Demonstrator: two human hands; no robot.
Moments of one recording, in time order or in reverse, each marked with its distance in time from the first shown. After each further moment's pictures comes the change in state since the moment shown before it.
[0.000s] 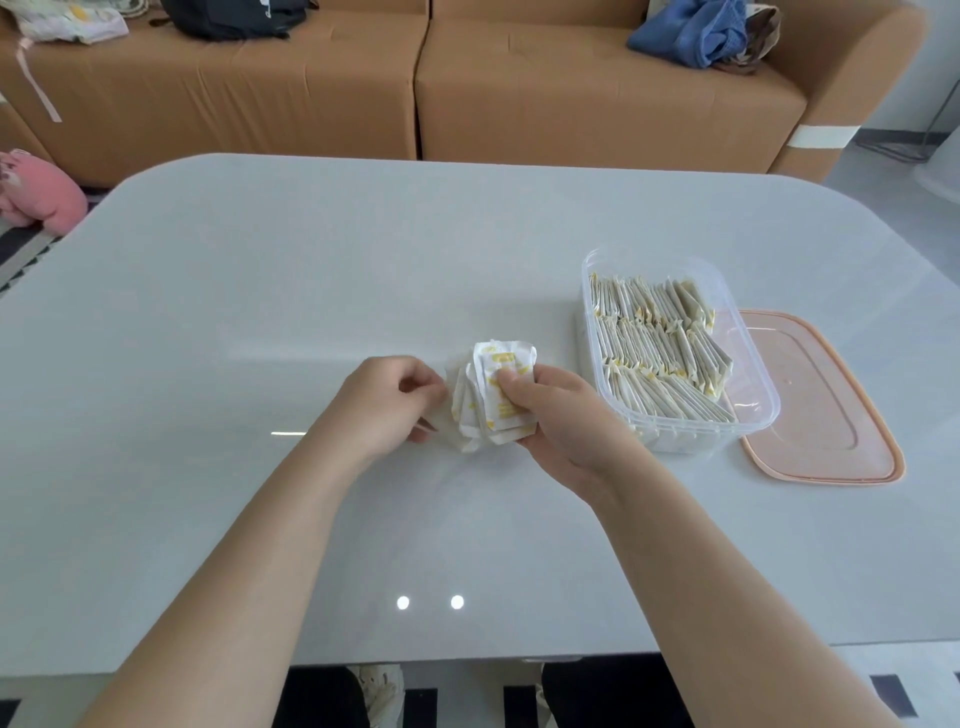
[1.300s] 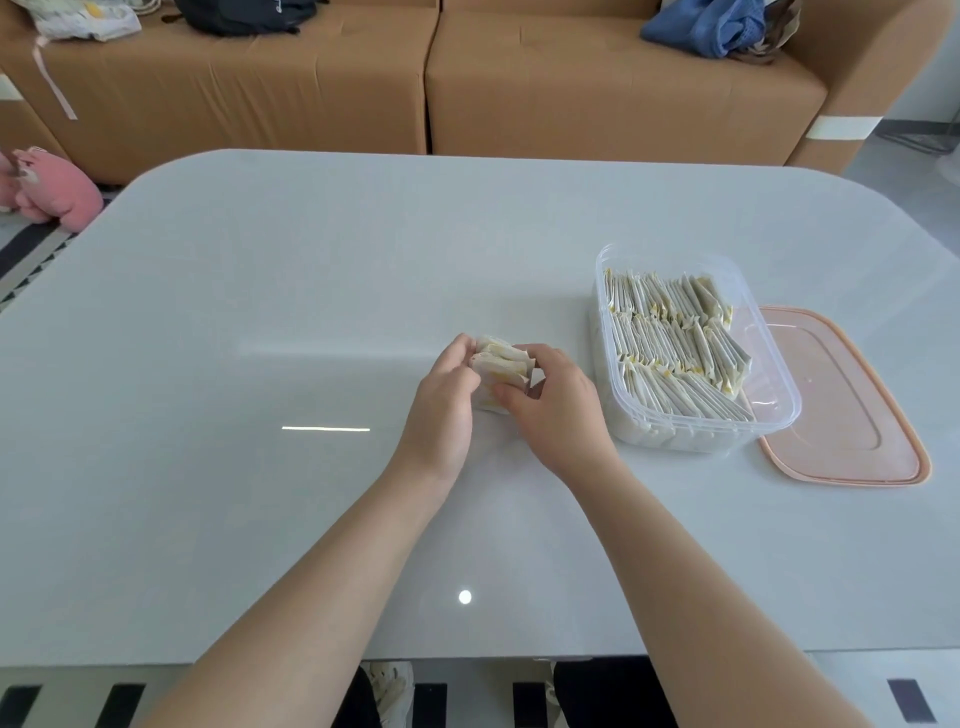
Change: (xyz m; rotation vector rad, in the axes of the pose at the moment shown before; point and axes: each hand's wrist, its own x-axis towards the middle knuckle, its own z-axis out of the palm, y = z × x) left_hand -0.012 0.012 0.048 -0.540 -0.033 0.257; right_hand 0.023 0.021 -0.001 -0.869 0.386 -0.290
